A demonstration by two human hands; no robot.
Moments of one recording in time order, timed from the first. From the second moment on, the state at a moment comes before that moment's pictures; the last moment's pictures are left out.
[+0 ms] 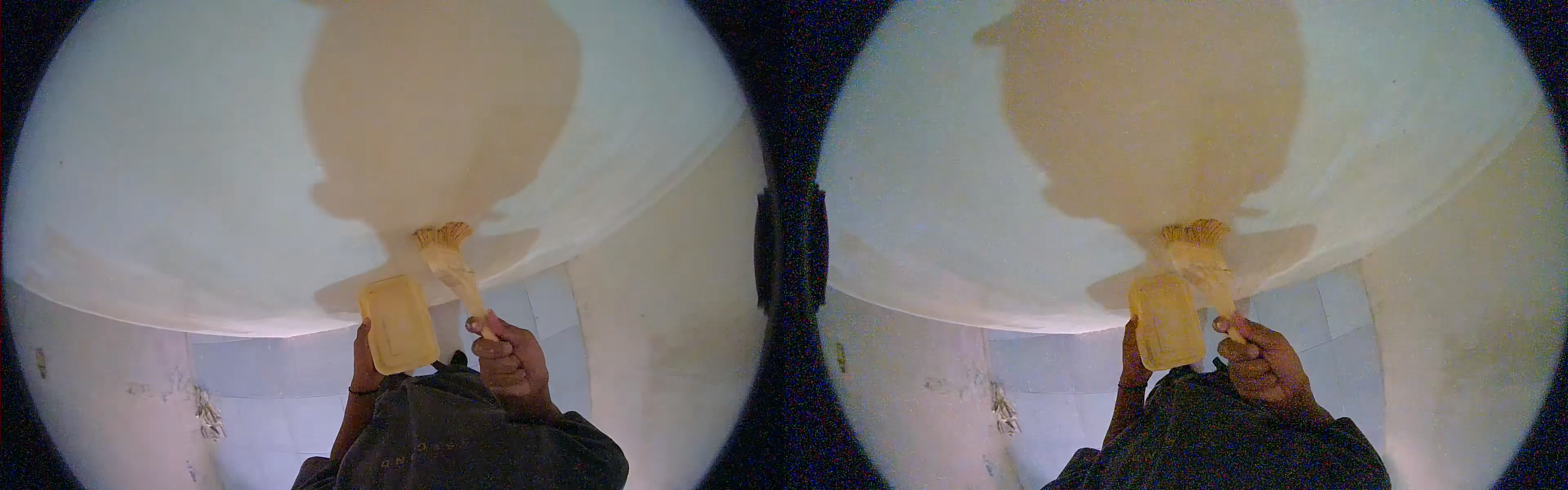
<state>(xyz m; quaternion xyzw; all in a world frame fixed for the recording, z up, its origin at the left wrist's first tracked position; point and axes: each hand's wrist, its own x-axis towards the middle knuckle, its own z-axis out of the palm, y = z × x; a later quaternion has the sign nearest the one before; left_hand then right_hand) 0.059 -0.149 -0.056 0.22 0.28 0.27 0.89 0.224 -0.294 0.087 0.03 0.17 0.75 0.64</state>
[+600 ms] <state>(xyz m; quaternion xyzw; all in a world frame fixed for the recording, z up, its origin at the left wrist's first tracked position) 0.058 -0.149 -0.060 0.31 0.28 0.30 0.86 0.198 -0.257 0.030 -0.51 -0.11 0.59 0.62</state>
